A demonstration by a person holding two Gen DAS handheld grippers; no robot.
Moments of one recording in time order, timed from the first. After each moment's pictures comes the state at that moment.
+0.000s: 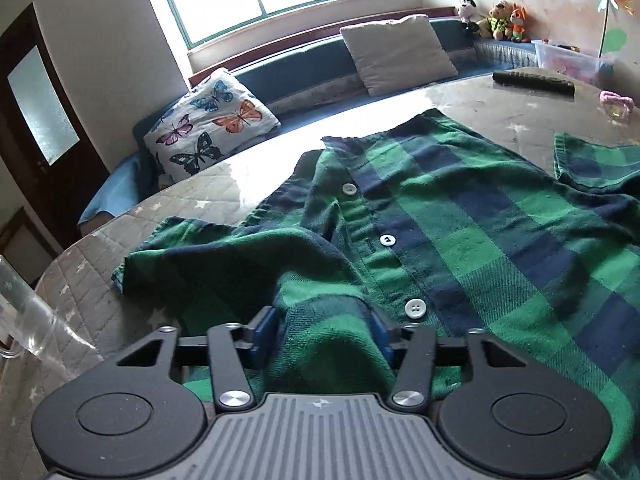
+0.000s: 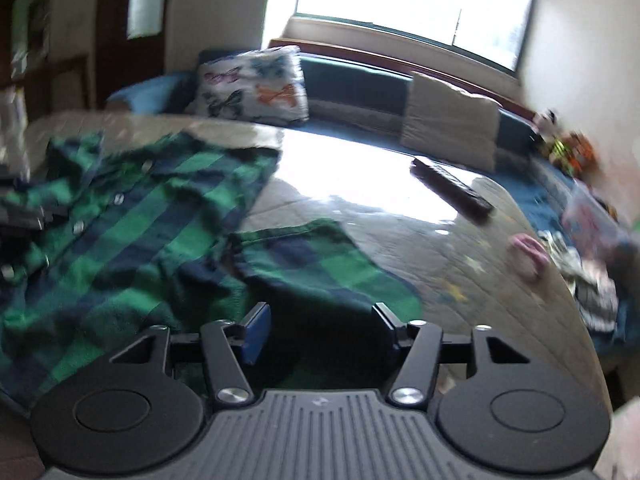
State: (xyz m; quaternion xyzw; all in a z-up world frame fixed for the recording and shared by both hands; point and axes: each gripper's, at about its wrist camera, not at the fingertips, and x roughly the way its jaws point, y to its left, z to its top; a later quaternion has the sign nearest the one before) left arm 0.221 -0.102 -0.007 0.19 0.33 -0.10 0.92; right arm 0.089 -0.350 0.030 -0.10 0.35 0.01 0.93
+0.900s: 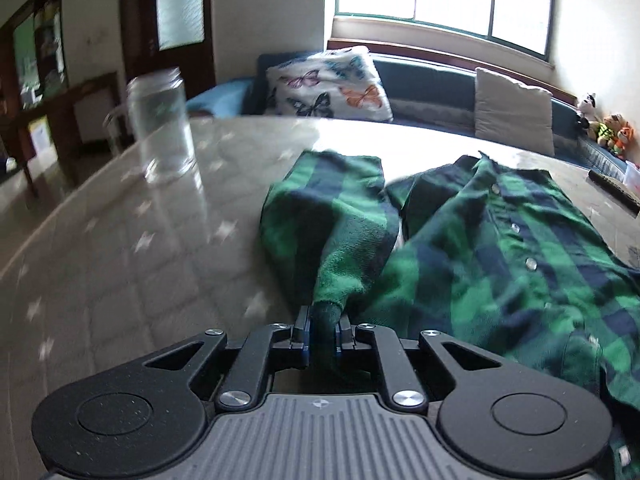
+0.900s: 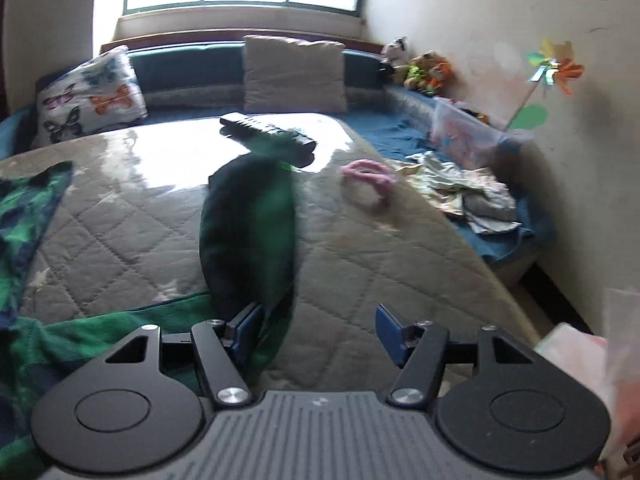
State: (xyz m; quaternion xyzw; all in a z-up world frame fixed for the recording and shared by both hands) left arm 0.114 0.050 0.019 -0.02 0.36 0.03 0.93; right arm 0.096 -0.458 0.011 0.02 0.37 -0.23 0.90
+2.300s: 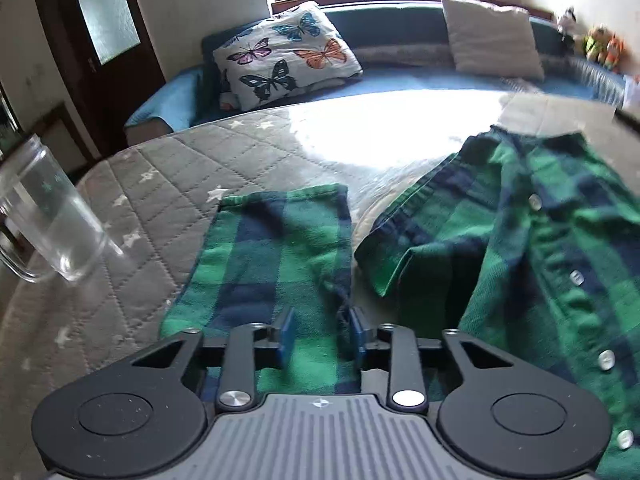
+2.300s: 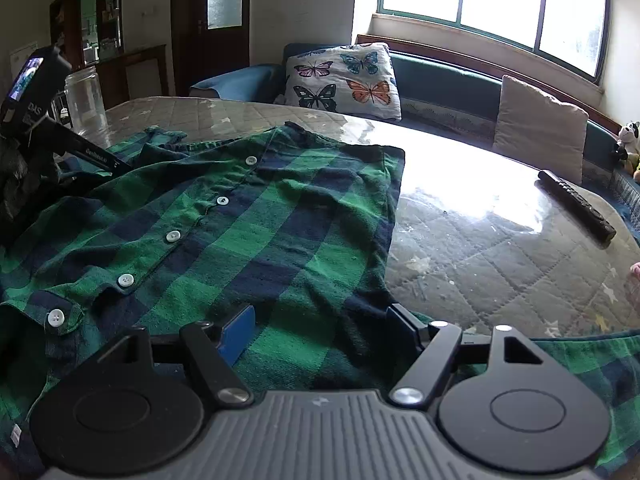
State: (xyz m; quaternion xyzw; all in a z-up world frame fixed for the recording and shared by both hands) left arm 0.284 0.016 0.004 0.09 0.41 -0.02 0.91; right arm 0.099 -0.265 0.018 -0.07 0.36 0.14 0.92
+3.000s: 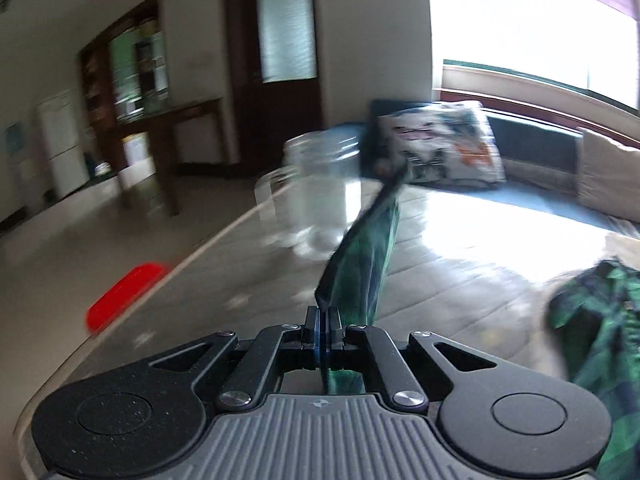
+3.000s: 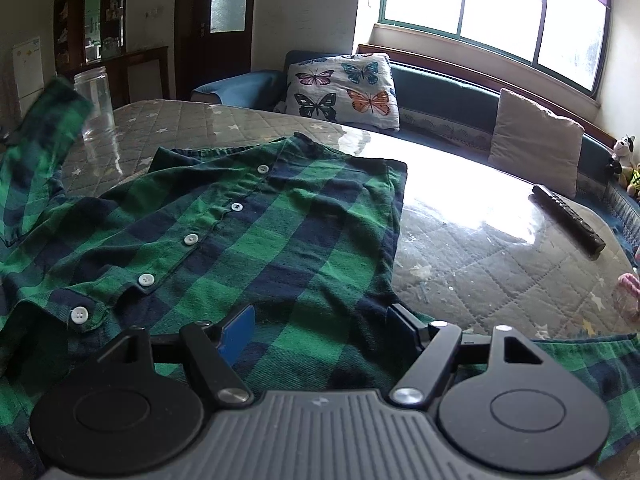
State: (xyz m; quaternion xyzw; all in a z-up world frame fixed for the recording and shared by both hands) left arm 0.148 0.178 0.057 -0.02 0.29 0.20 0.94; right arm 0.081 -0.250 0.031 -0.09 0.35 0.13 0.92
